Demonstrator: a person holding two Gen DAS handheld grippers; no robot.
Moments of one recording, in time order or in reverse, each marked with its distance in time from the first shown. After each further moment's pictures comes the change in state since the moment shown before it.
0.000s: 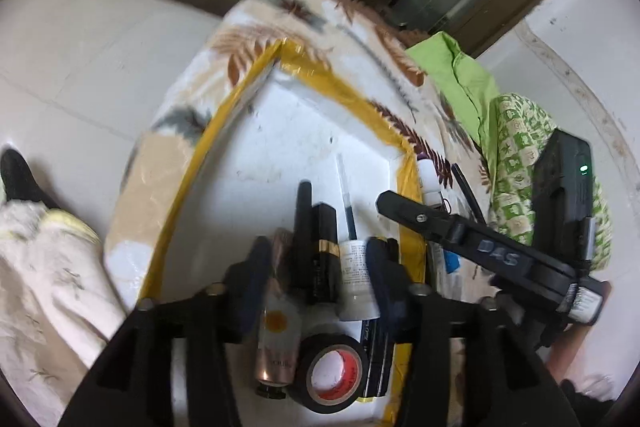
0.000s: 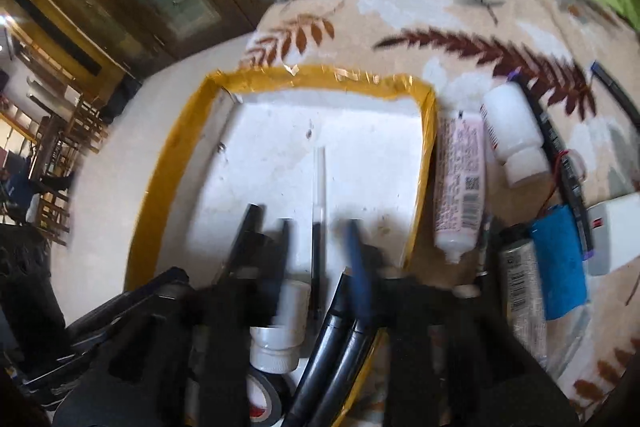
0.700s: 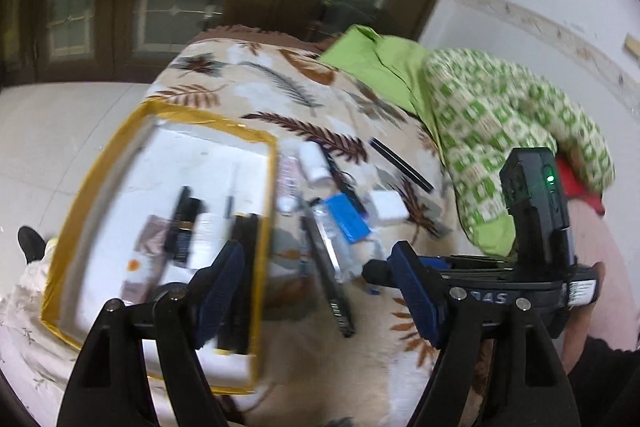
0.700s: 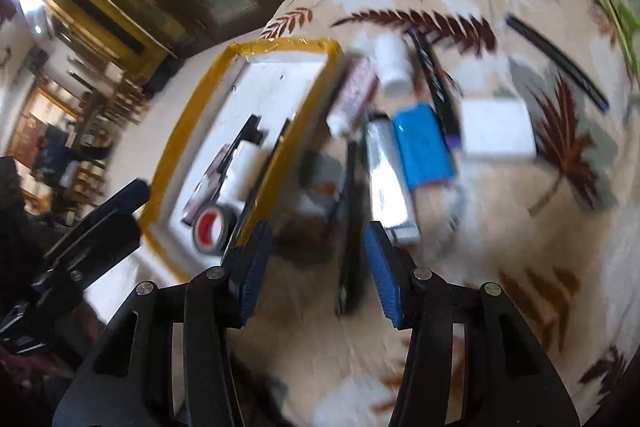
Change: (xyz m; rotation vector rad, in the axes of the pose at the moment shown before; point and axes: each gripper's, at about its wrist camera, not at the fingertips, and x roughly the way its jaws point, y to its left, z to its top) left arm -0.030 -0.168 -0.065 0.279 -0.093 0.059; right arm -0.110 -0.105 -0.072 -0.038 0.077 0.178
